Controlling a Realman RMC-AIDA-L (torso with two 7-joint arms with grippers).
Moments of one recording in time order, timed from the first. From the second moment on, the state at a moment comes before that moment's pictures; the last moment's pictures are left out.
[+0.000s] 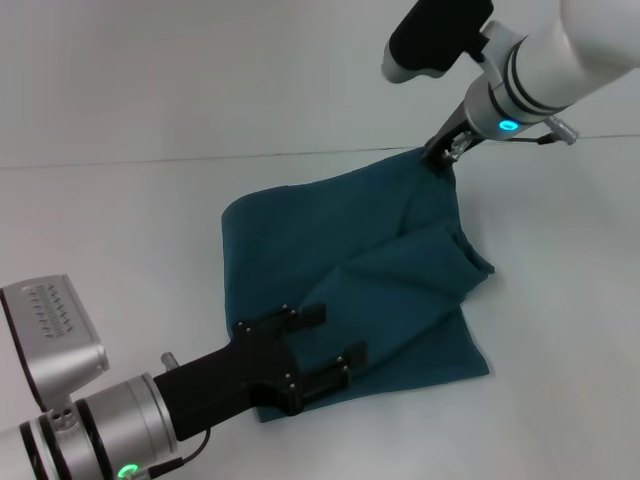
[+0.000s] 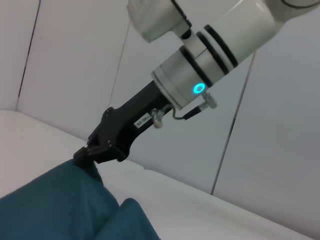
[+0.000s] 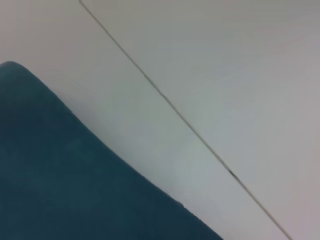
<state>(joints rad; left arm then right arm) -0.24 -2.16 -1.59 -0.74 -1.99 1.14 -1.19 1.12 2.05 -1.13 -0.59 -2.93 -0.86 2.40</state>
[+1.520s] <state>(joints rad) -0.23 -2.16 -1.65 -0.72 -1.97 1.19 -1.19 0.78 2.08 -1.01 -1.04 -2.63 -1.35 2.39</state>
